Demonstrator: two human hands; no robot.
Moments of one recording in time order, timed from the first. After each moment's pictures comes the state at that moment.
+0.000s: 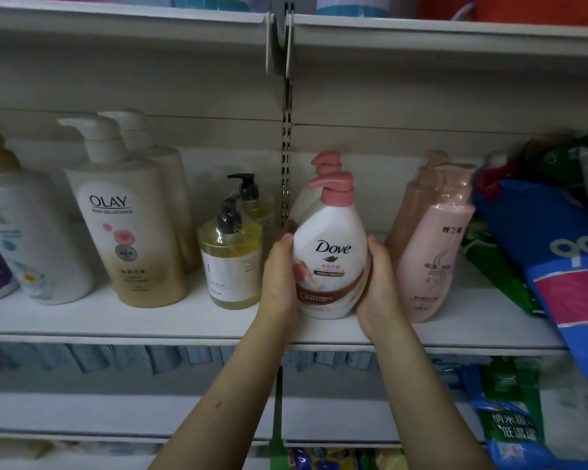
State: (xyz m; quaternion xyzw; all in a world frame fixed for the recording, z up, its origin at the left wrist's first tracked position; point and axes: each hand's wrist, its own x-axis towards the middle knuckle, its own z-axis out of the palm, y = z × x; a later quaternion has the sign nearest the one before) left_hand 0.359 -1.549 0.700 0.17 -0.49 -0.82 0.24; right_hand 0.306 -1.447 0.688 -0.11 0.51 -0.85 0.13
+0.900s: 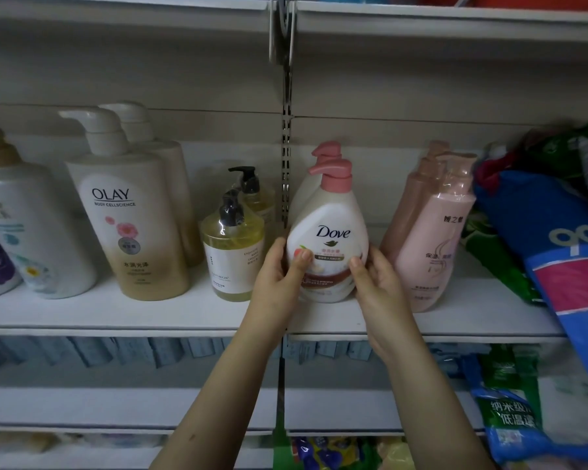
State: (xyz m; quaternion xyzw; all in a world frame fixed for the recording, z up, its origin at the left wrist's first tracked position) left_hand 0.382 -1.565 0.672 0.03 -0.68 -0.69 0.25; right_hand 0.329 -1.432 0.667 -0.21 0.61 -0.76 0.02
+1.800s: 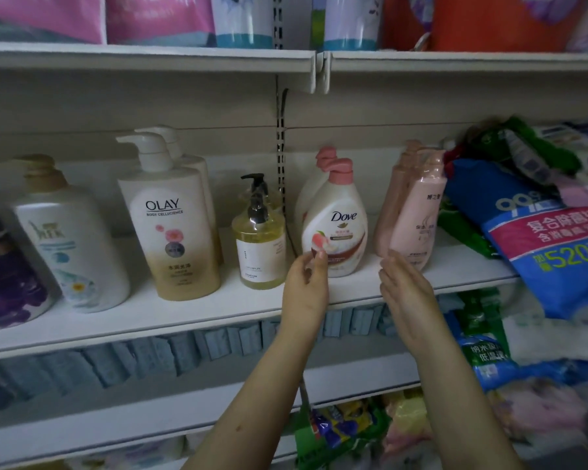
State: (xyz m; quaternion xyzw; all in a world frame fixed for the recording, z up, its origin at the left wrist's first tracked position) left_hand 0.445 -1.553 0.691 0.09 -0.70 -0.69 0.17; right_hand 0.394 -1.415 0.662 -0.01 0.62 -0.78 -0.02
